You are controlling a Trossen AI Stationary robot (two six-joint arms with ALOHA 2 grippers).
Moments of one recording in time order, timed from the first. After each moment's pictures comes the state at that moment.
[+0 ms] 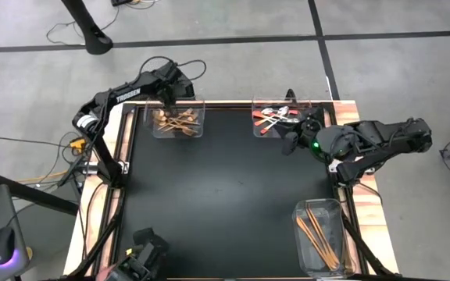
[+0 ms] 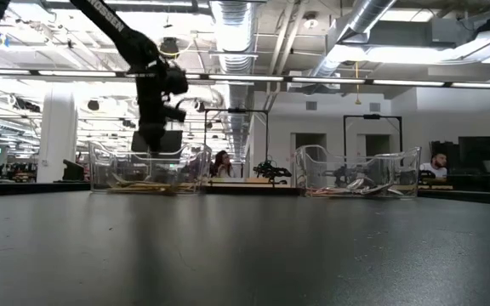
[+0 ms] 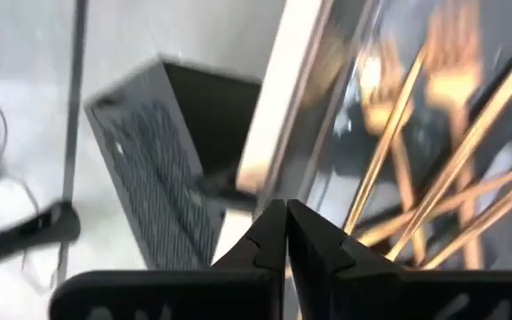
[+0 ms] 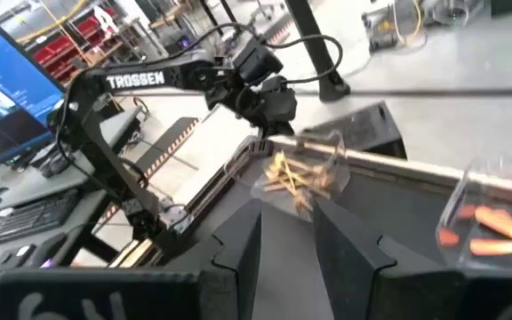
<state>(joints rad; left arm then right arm) 0.95 1.76 1.34 -0.78 -0.21 0.69 0.27 1.13 1.40 -0.71 0.84 0.89</state>
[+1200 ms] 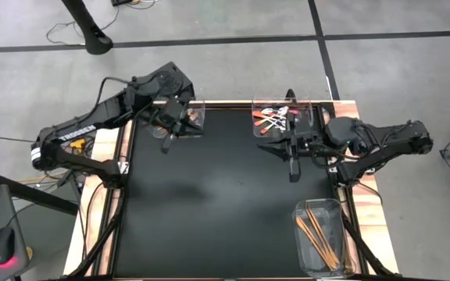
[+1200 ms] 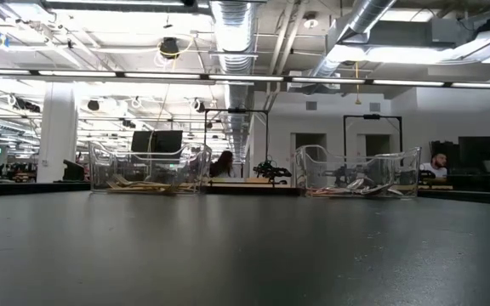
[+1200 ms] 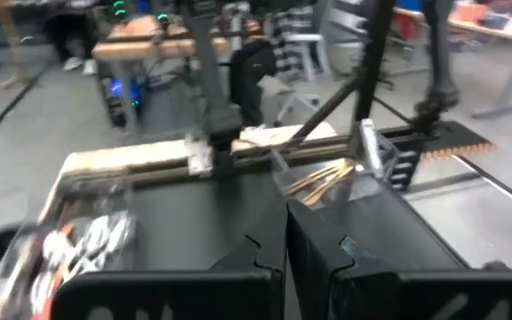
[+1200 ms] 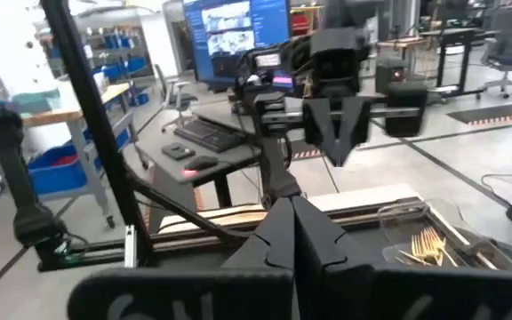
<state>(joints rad) 0.40 1.19 1.30 -0.42 0.63 0.20 0.21 1.10 1.27 -0.19 0.25 0.15</state>
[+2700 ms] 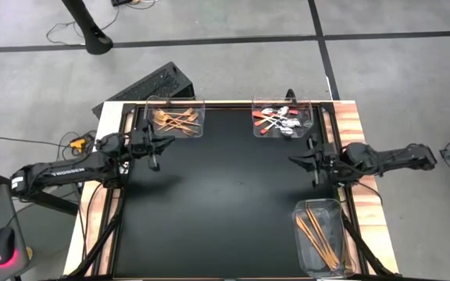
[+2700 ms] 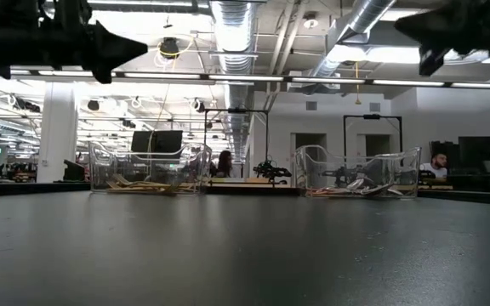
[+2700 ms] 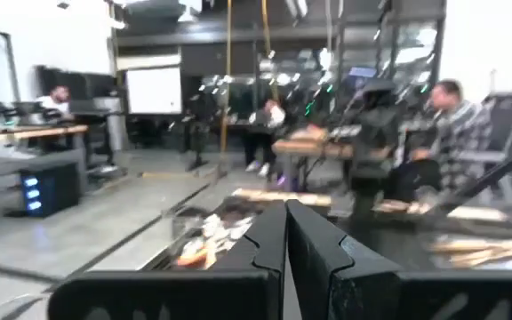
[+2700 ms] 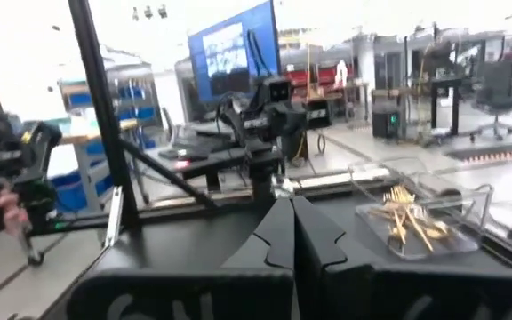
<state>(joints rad) 0.35 0.47 0.15 0.49 0.07 -0.01 0.12 0.26 0.20 0.22 0.16 0.11</state>
